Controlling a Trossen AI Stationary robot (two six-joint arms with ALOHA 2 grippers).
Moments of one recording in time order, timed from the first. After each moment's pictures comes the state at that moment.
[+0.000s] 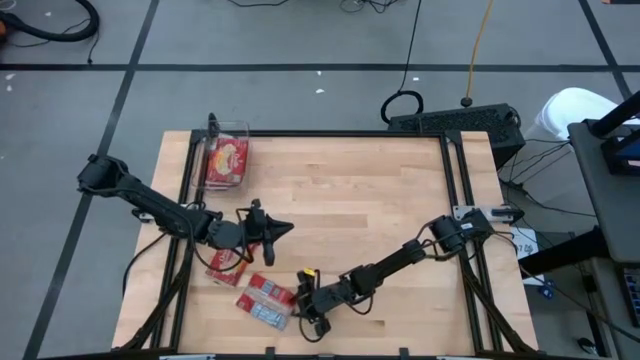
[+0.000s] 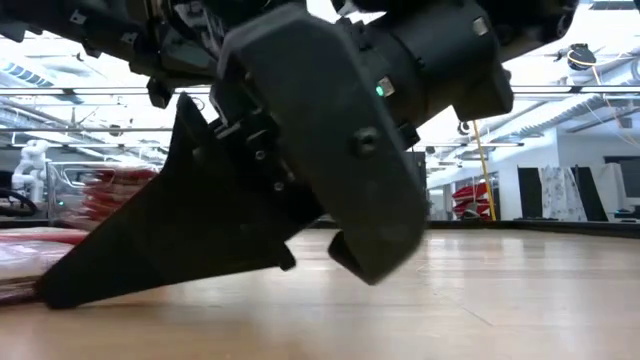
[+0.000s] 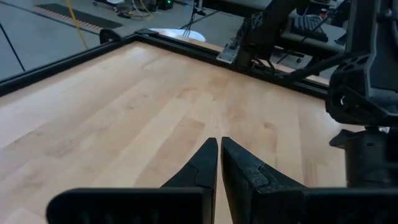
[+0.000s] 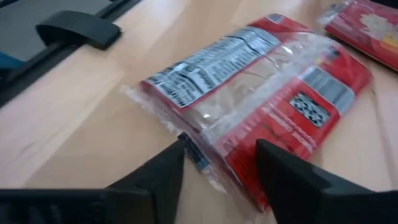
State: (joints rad) left arm -0.39 1.23 0.50 0.42 -0.61 -0.39; right arm 0.44 2.30 1.40 0.34 0.13 -0.04
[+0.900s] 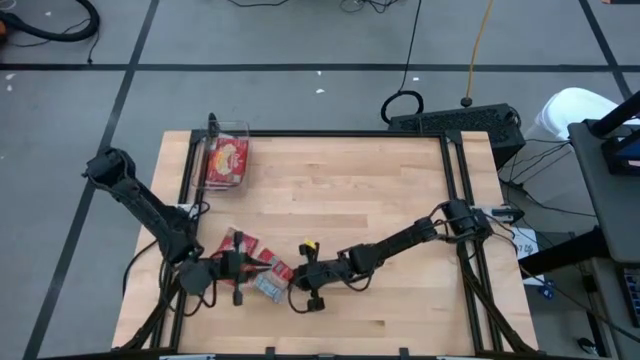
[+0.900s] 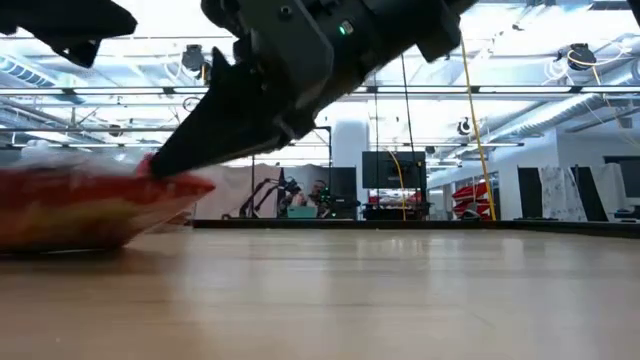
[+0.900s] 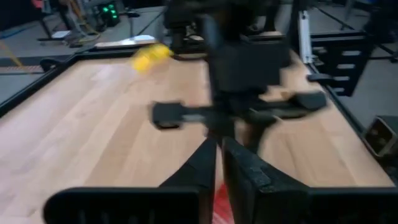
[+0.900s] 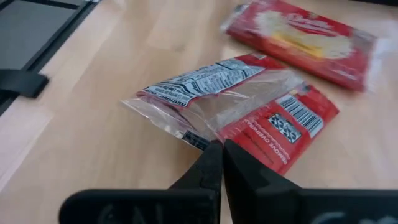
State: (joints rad) left arm -0.83 1.23 0.50 0.31 -0.85 -0.27; right arm 0.33 2.14 1.39 0.14 0.13 0.08
